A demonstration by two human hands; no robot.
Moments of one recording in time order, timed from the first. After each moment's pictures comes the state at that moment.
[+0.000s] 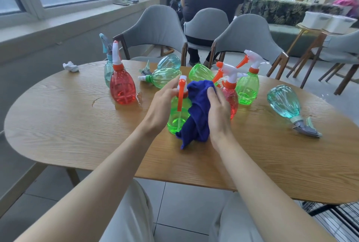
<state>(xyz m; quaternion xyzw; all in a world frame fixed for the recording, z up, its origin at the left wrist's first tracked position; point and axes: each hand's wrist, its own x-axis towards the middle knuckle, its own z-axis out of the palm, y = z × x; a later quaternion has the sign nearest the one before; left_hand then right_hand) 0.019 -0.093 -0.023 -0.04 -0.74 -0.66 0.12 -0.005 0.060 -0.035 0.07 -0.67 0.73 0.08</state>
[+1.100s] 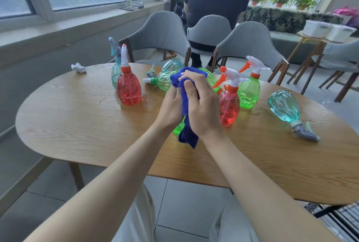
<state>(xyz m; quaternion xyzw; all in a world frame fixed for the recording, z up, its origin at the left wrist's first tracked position) 0.028 -0.071 -0.008 -0.04 -0.71 -0.68 0.18 0.025 0.024 -0.001 0.29 -0.74 0.53 0.29</state>
